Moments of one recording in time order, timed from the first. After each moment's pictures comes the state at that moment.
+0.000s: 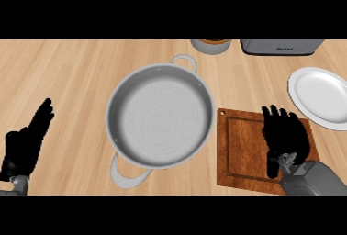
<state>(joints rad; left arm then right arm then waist) 0.00 0.51 -0.11 -1.48 0.15 0.24 0.08 -0.26 -0.45 0.45 -1.64 0.88 0.53 0.91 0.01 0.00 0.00</state>
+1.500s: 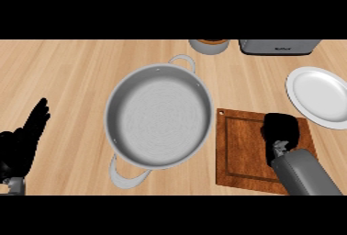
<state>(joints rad) 0.03 0.39 0.04 -1.55 0.00 0.11 0.15 -0.31 -0.32 0.30 -1.29 1.16 0.53 0.73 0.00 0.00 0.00</state>
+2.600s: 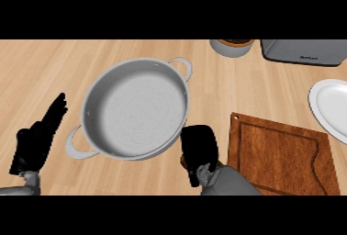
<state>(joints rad) -0.02 0.32 0.02 -1.56 -0.06 0.04 0.15 -0.39 -0.02 0.68 -1.42 0.97 0.36 0.82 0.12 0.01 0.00</state>
